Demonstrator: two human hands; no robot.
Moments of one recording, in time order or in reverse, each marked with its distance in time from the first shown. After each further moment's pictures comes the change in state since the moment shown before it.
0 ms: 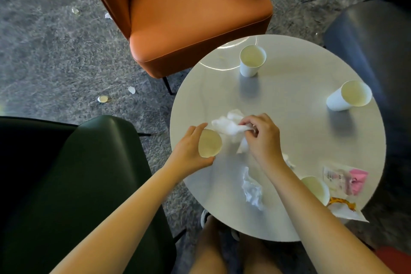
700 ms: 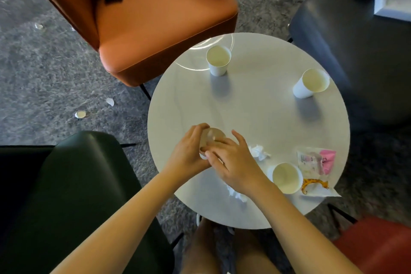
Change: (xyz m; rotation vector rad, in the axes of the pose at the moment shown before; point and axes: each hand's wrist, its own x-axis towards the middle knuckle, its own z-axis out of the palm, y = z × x) left_hand 0.003 0.047 0.016 0.032 0.023 0.260; right_hand -0.048 -0.014 -0.024 -0.169 -0.427 -0.228
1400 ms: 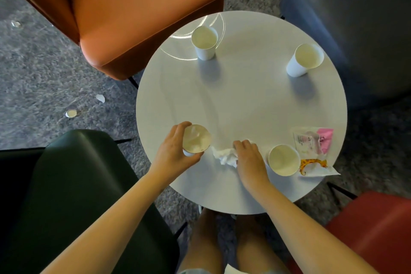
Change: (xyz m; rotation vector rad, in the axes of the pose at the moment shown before) left_hand -0.017 -0.029 0.016 0.049 0.006 -0.075; right_hand -0.041 0.075 0.061 -0.260 -0.073 0.517
